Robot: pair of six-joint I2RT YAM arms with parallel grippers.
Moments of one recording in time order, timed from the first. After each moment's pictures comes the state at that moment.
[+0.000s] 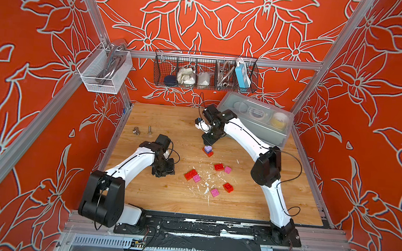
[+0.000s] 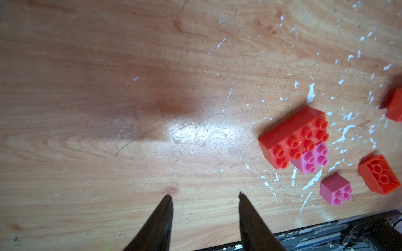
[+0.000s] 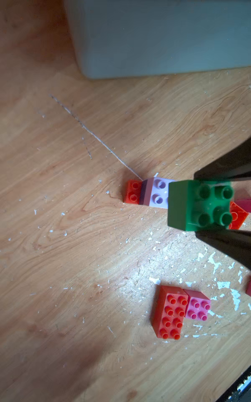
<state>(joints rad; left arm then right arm) -0.20 1.39 0.88 -0.91 0.23 -0.44 0.70 2.31 2.31 -1.29 -0.11 -0.23</state>
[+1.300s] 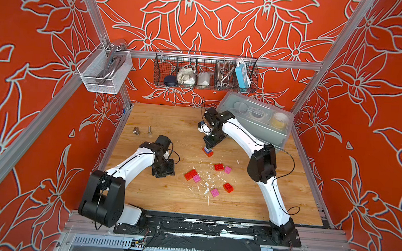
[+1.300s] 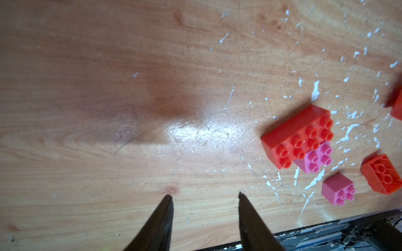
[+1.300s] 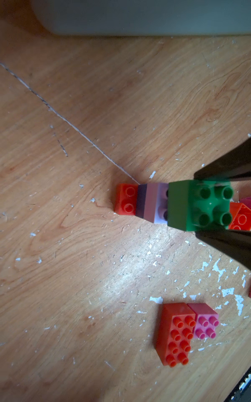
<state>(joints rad) -0.20 1.40 0.87 -0.91 0.24 -0.44 0.66 2.38 2.32 -1.32 -0.13 -0.17</state>
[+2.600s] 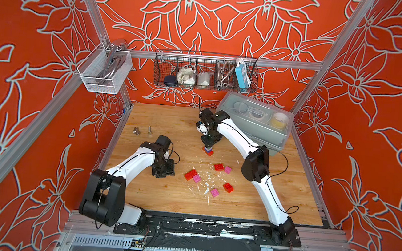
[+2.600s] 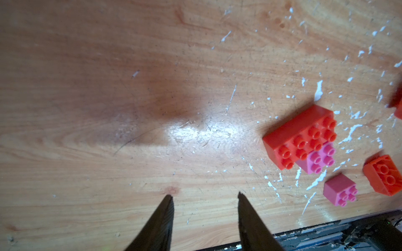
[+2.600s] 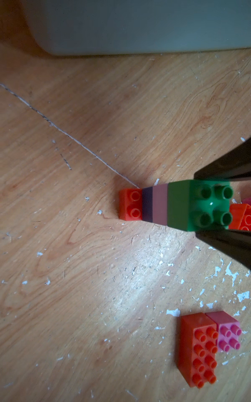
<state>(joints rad) -0.20 1.40 0.87 -0.91 0.24 -0.44 0.70 2.49 2.50 -1.42 -0.01 -0.10</state>
